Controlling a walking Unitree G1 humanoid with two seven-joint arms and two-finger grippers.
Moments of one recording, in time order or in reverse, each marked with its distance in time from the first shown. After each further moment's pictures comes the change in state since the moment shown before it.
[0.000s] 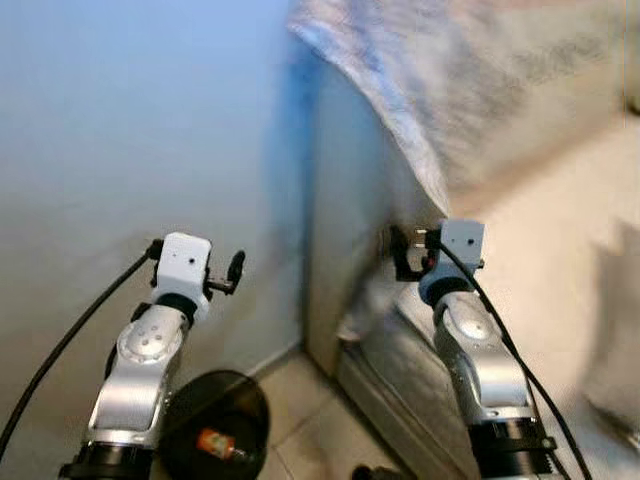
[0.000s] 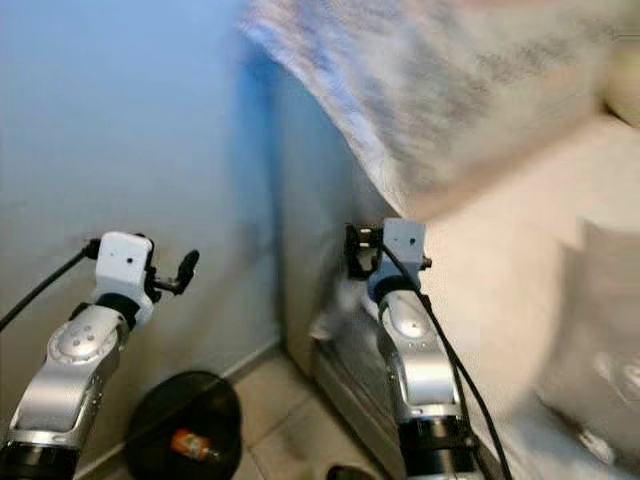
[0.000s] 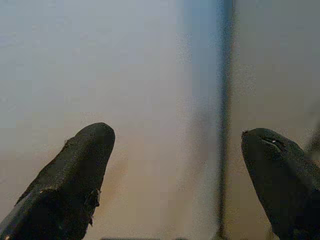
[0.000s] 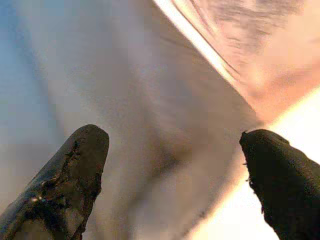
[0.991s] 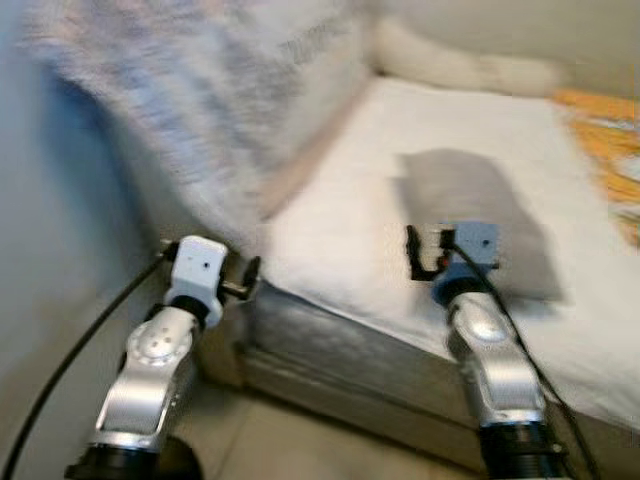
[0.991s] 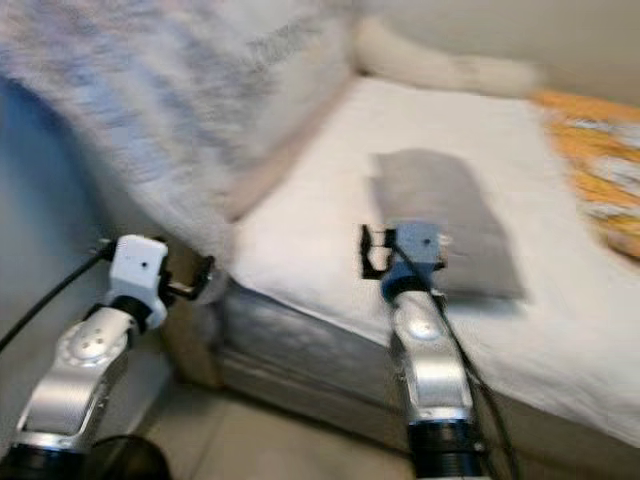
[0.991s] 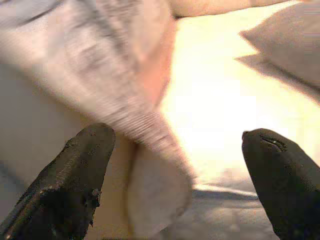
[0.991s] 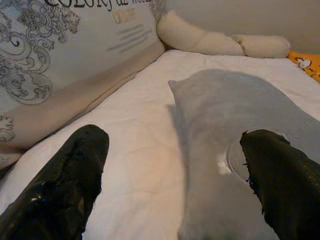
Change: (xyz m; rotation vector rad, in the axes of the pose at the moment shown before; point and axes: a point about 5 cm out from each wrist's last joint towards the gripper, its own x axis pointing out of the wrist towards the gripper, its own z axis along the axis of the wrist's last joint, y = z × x) left arm -0.003 -0.004 -0.002 -0.002 0.003 -0.064; right arm -0.001 0.003 0.007 -0.004 -0.051 0.014
